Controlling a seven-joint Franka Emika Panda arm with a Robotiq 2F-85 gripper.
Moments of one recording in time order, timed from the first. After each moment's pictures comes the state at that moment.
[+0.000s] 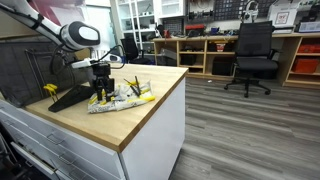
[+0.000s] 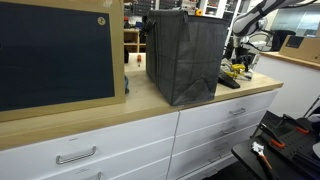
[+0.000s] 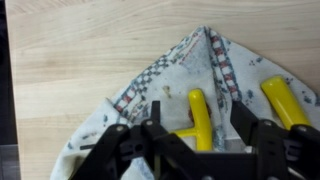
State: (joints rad) arm -0.11 0.45 -0.13 -1.85 -0.17 1.99 -0.01
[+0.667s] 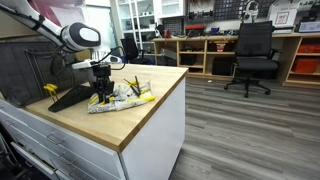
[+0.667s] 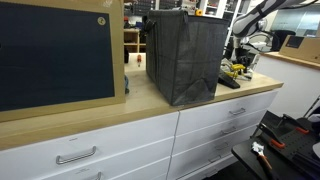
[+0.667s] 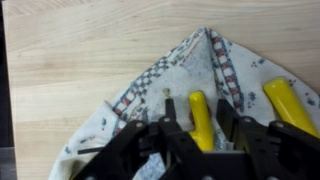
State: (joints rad) arm -0.11 0.46 -0.12 -1.85 -0.17 1.99 -0.01
